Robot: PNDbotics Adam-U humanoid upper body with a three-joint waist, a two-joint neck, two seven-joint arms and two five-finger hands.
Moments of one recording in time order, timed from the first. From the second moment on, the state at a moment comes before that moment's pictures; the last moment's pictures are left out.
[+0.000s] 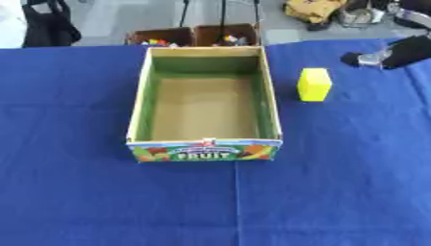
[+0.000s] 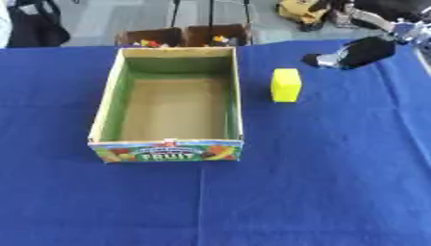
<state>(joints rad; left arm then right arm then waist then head) -0.48 0.21 0.08 -1.98 -0.26 -0.39 0.38 -0.91 -0.95 0.04 -1.31 0.74 -0.40 0.52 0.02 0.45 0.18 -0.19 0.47</state>
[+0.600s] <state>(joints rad) -0.48 0.21 0.08 -1.98 -0.26 -0.39 0.38 -1.03 -0.88 0.08 -1.20 0.71 -0.34 0.78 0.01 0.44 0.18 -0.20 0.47</state>
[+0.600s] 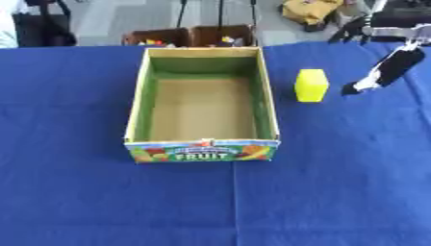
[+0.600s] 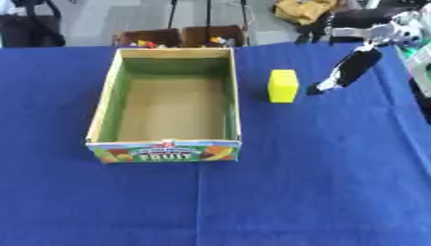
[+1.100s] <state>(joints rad) -0.48 0.21 0.08 -1.98 -0.26 -0.39 0.37 -1.09 -0.80 0.11 -1.07 0.80 -0.30 0.78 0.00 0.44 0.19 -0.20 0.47</state>
